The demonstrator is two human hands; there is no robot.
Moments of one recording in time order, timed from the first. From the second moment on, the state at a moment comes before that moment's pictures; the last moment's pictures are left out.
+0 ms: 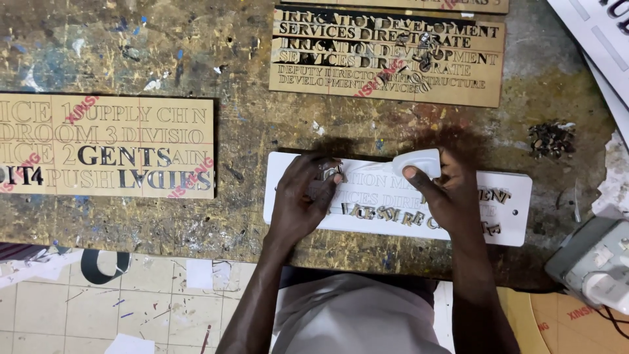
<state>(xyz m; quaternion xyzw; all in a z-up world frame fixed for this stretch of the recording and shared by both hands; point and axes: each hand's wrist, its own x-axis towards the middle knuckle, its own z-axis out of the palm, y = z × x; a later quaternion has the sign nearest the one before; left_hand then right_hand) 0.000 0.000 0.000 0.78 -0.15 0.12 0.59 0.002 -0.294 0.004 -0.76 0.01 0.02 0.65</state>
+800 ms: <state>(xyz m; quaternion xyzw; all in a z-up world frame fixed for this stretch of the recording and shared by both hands) 0.001 0.000 -0.001 0.78 -0.15 0.13 0.60 -0.002 -0.307 0.003 -0.77 0.03 0.01 0.64</state>
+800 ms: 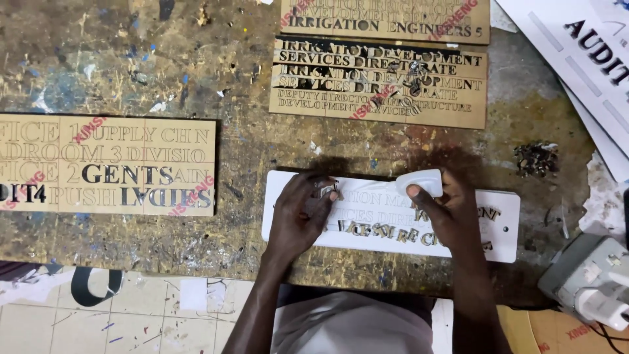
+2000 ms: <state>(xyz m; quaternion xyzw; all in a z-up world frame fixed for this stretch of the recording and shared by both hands) -0.001 0.002 -0.006 0.76 -0.17 0.15 0.61 0.010 -0.297 0.017 -0.68 0.03 -0.03 0.73</state>
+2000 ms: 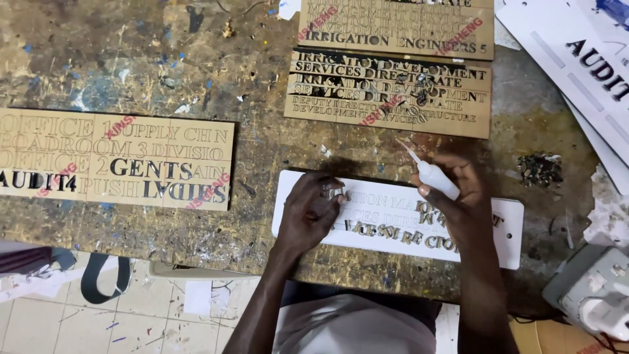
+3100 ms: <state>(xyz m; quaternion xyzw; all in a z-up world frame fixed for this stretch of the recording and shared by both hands) -0.004 -0.006 -0.019 0.80 -0.22 0.21 0.52 0.011 -0.230 0.040 -0.86 -0.20 0.06 0.47</state>
